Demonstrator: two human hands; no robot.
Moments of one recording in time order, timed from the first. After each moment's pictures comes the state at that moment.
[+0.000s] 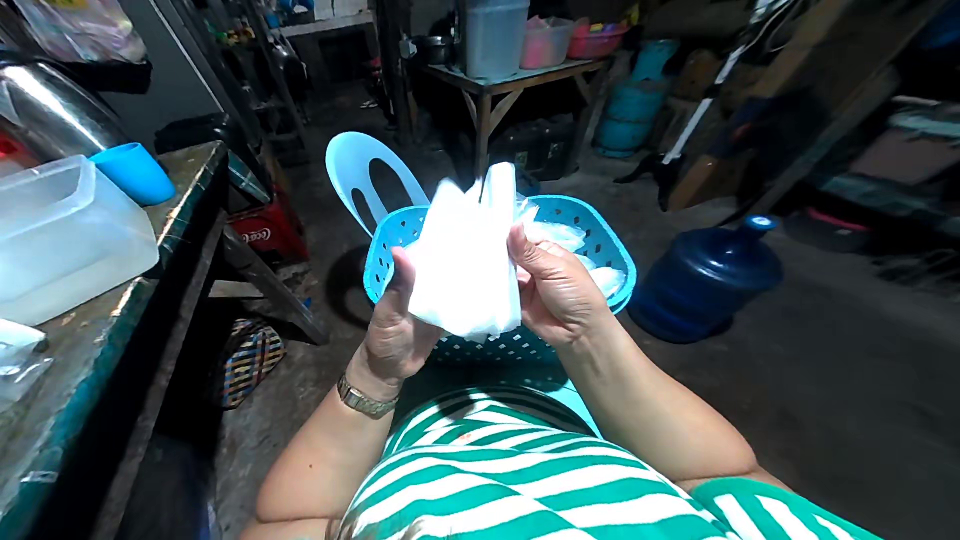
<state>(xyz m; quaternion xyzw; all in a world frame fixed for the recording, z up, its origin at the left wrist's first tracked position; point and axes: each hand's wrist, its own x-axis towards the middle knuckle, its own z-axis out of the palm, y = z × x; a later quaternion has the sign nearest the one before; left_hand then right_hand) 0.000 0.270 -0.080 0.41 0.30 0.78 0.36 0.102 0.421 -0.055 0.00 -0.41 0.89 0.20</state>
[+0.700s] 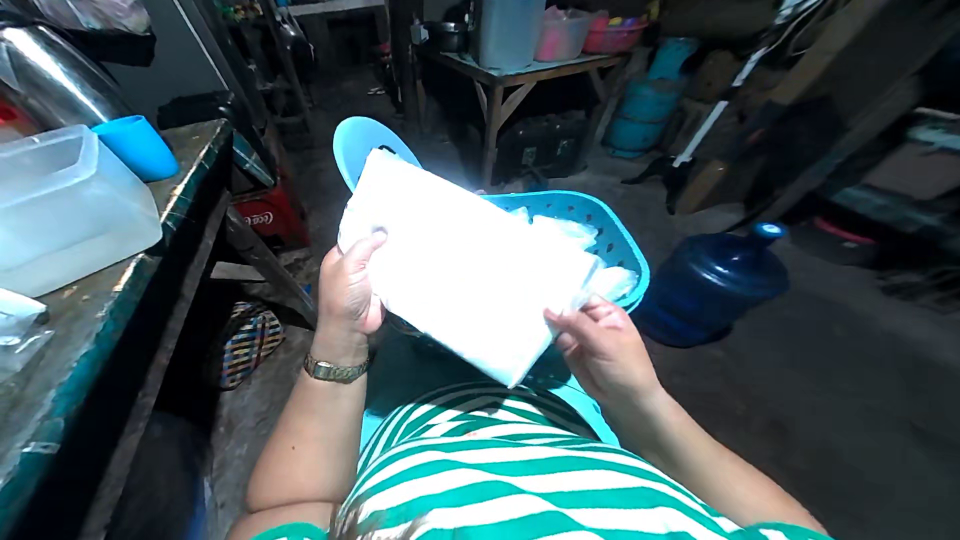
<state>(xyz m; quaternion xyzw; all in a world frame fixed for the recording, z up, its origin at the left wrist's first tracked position) -0.022 0.254 -0.060 0.16 0.56 0.81 0.09 0.147 0.433 -0.130 -0.05 -0.50 0.81 0.31</state>
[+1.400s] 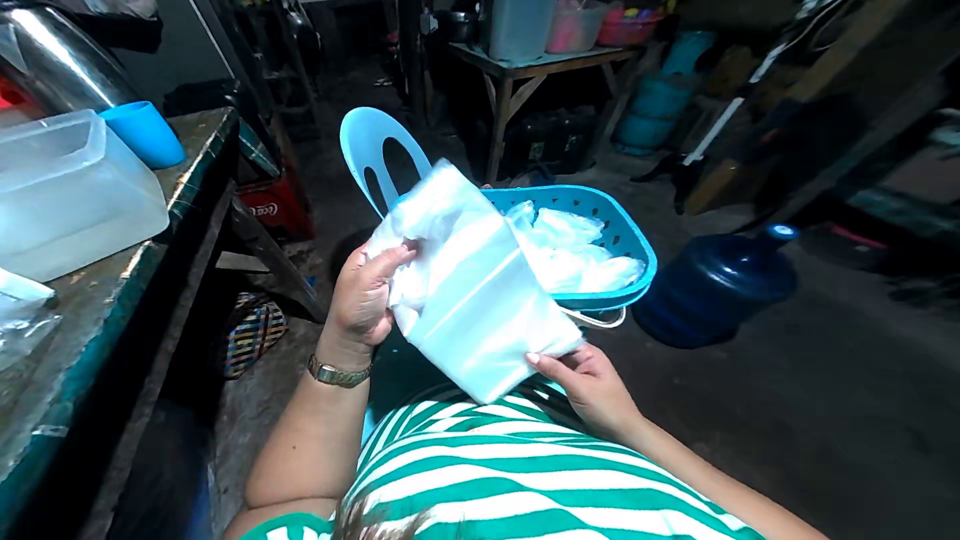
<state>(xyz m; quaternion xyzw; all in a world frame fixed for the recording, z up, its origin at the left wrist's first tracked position) -0.016 0.242 -0.069 0.27 0.52 0.79 0.19 0.165 0.422 -0.182 -0.07 -0.62 0.74 0.26</state>
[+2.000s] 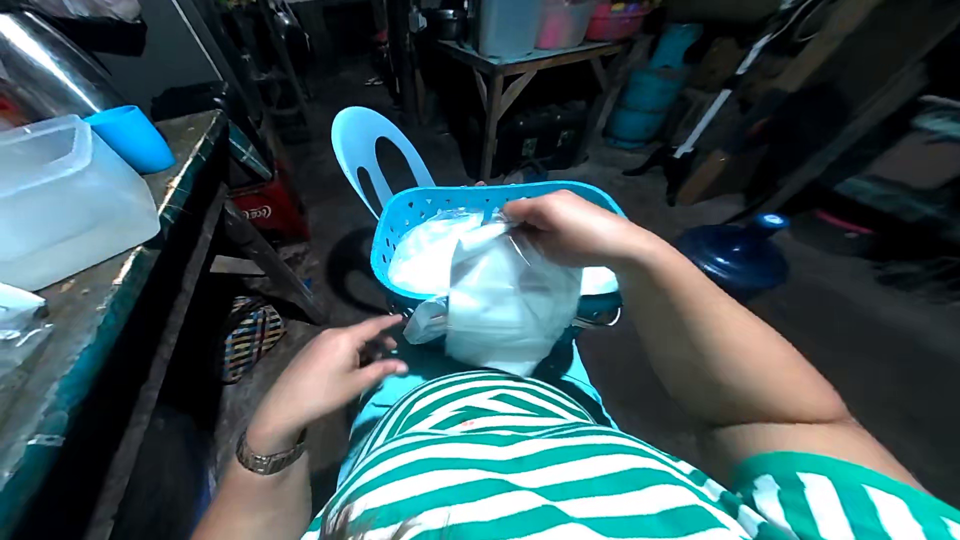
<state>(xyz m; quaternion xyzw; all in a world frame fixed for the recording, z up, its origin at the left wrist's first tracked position) -0.025 0.160 -0.107 0.50 0.81 0.30 0.08 0.073 0.493 -0.026 0.12 -0.96 0.20 0.14</state>
